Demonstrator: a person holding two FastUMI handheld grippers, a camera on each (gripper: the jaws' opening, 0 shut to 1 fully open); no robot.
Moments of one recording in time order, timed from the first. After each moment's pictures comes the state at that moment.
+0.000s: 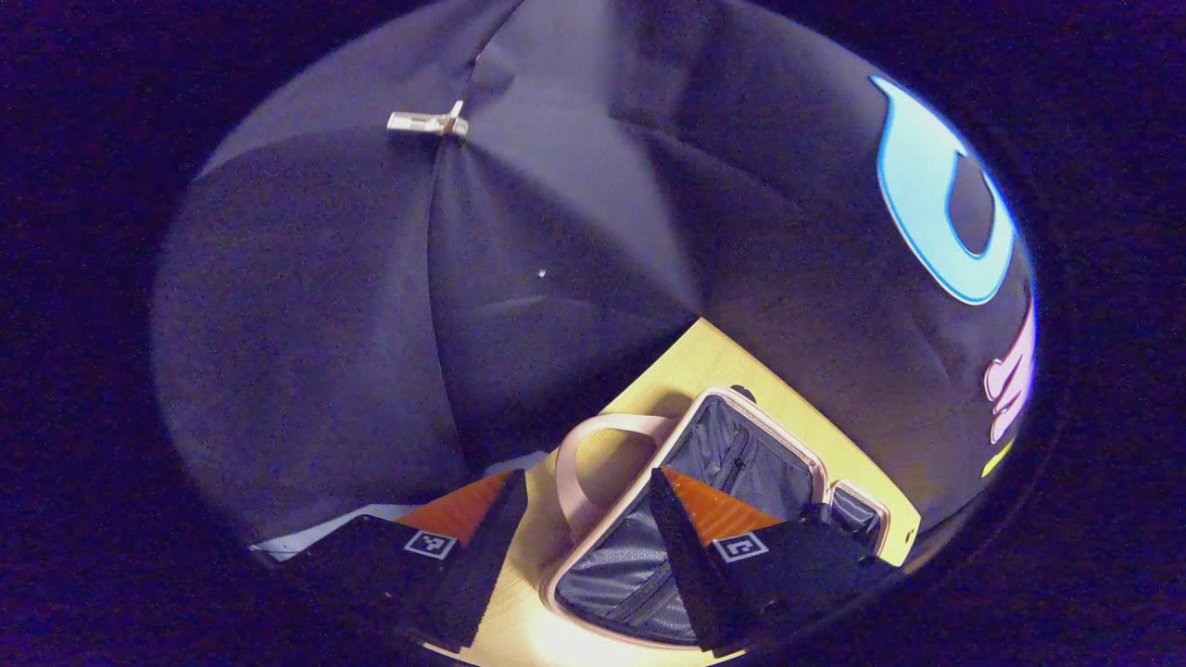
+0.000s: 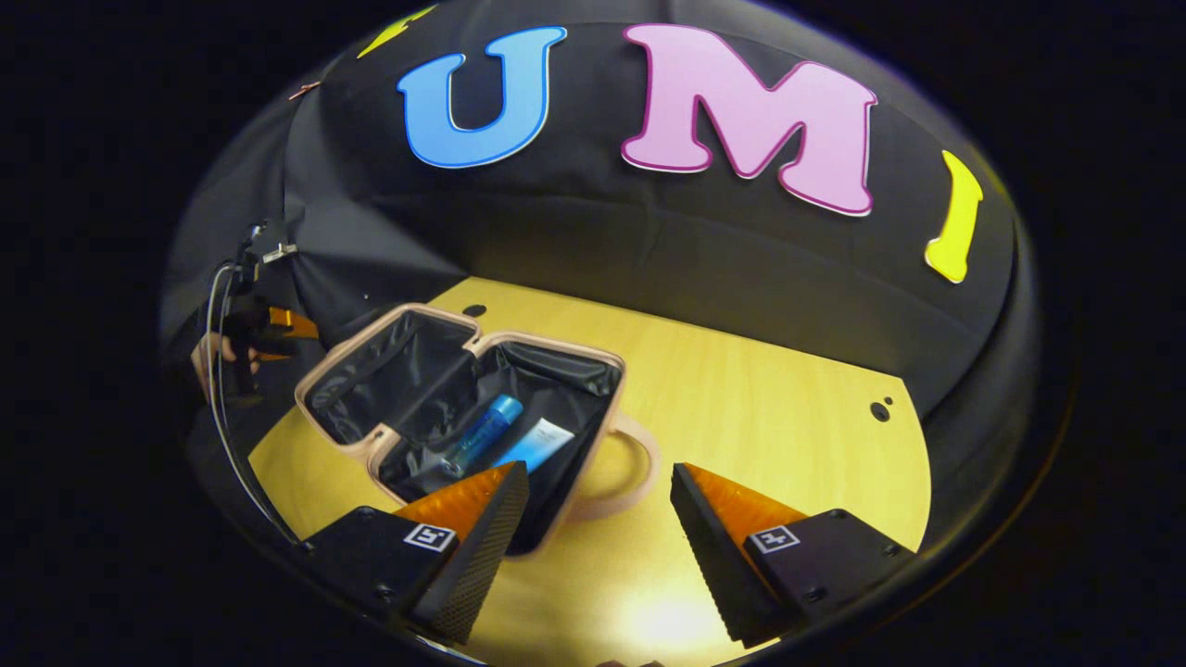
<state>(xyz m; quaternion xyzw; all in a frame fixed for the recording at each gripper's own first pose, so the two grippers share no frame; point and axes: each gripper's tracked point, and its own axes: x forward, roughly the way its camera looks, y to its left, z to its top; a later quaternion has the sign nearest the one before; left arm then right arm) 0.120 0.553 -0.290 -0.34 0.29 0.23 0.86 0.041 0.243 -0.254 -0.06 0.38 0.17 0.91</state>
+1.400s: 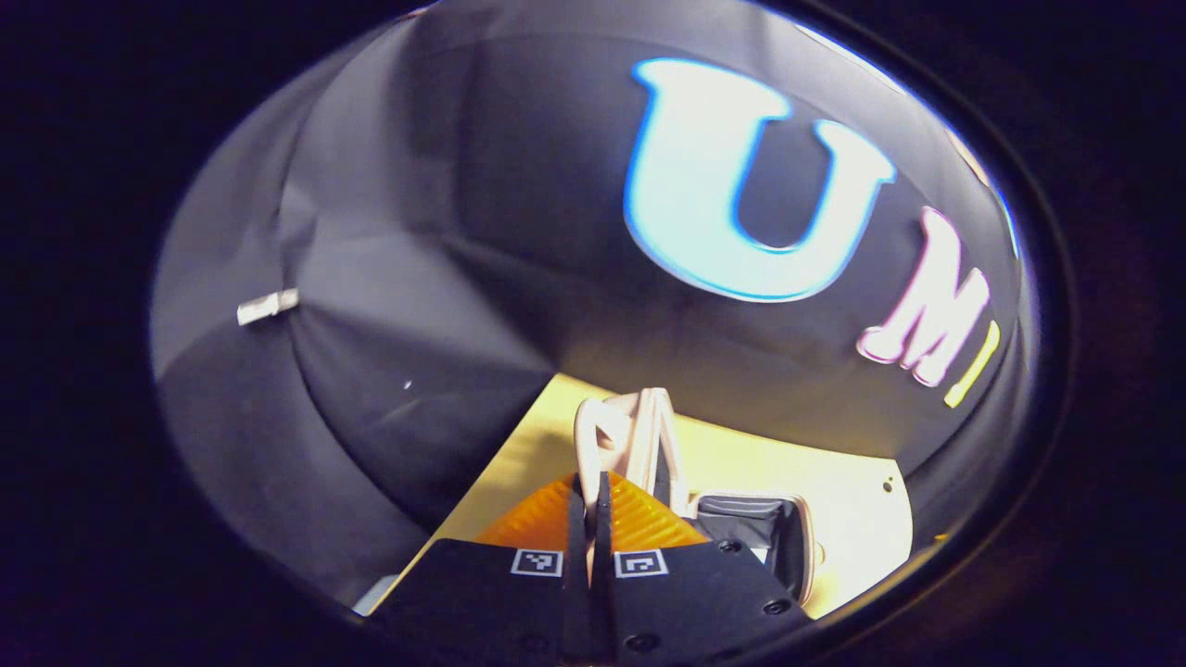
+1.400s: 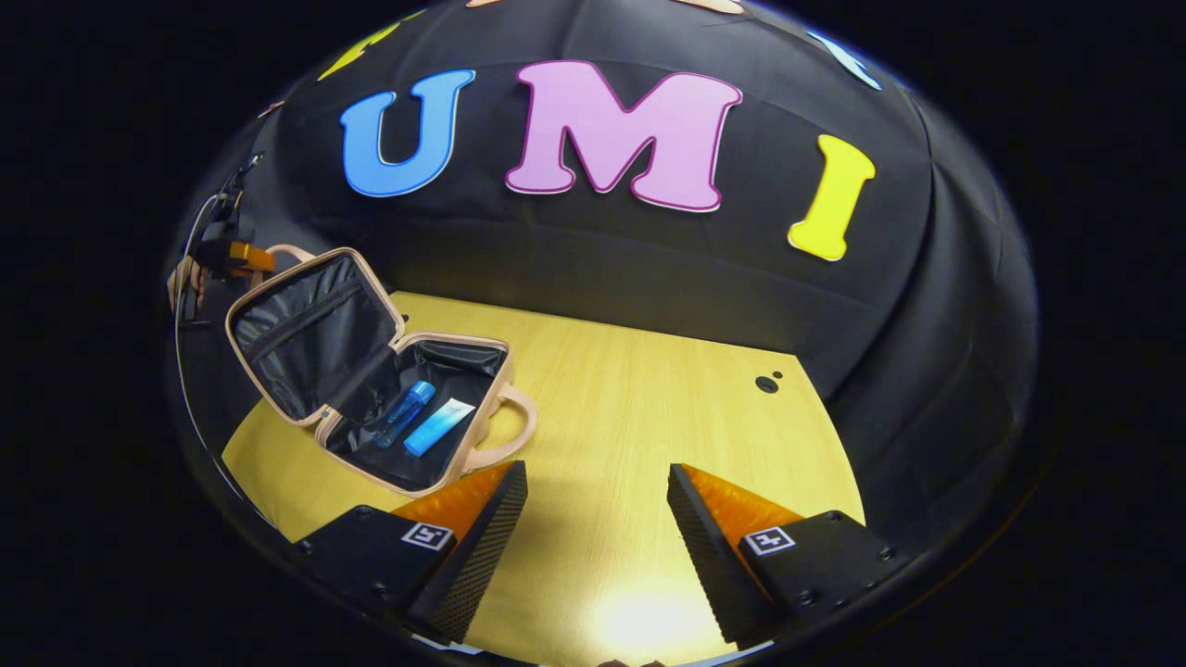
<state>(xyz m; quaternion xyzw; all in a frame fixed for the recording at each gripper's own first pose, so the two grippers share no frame) 0.152 0.427 -0.073 -0.14 0.20 0.05 0.97 0.005 0.122 -0.200 -0.05 0.35 0.06 0.94</state>
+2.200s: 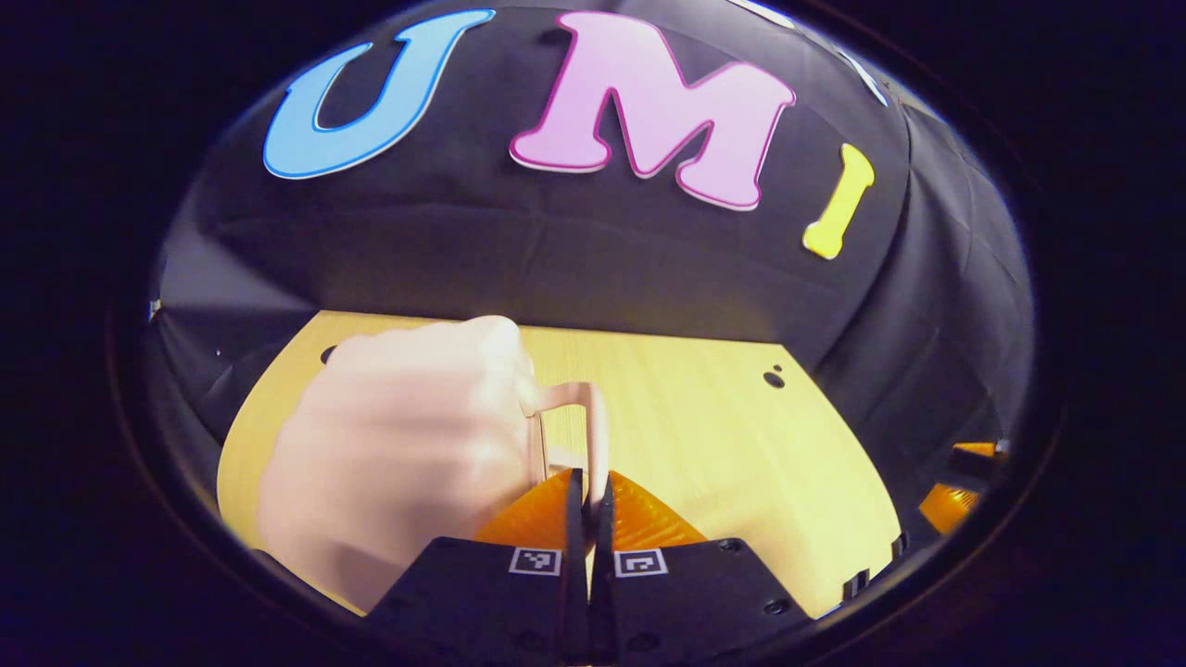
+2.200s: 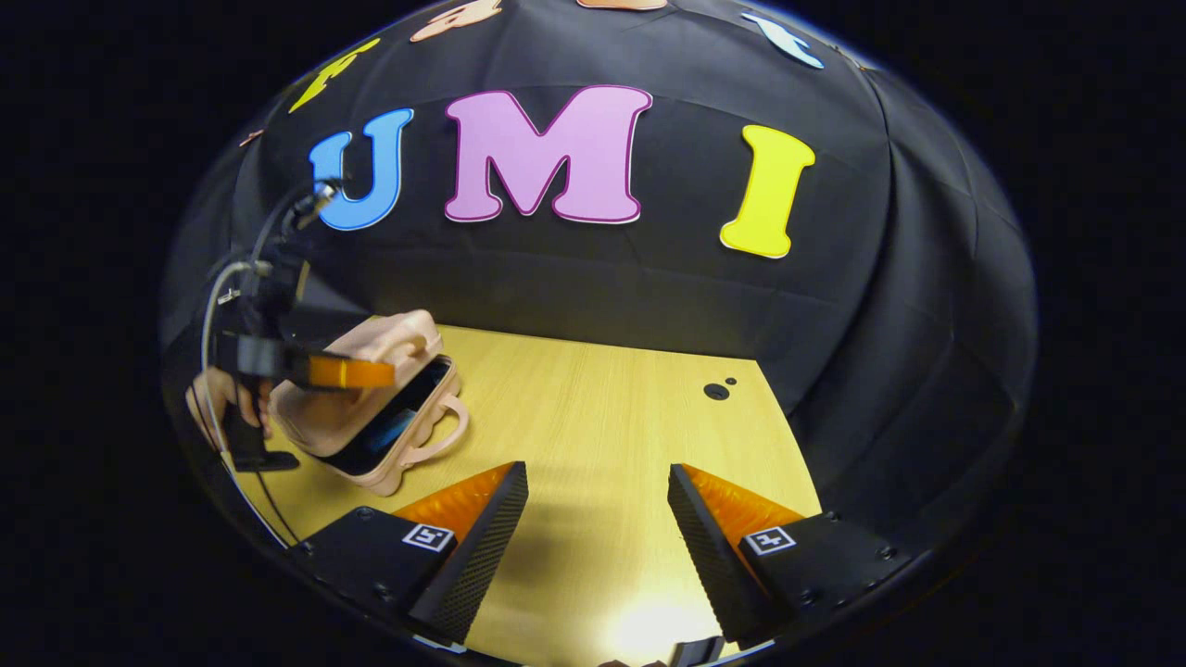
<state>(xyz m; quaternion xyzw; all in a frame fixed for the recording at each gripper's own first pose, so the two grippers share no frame) 0.172 0.081 -0.182 -0.06 0.30 -0.09 0.95 0.007 0.010 -0.183 -0.03 0.32 0.06 0.95</state>
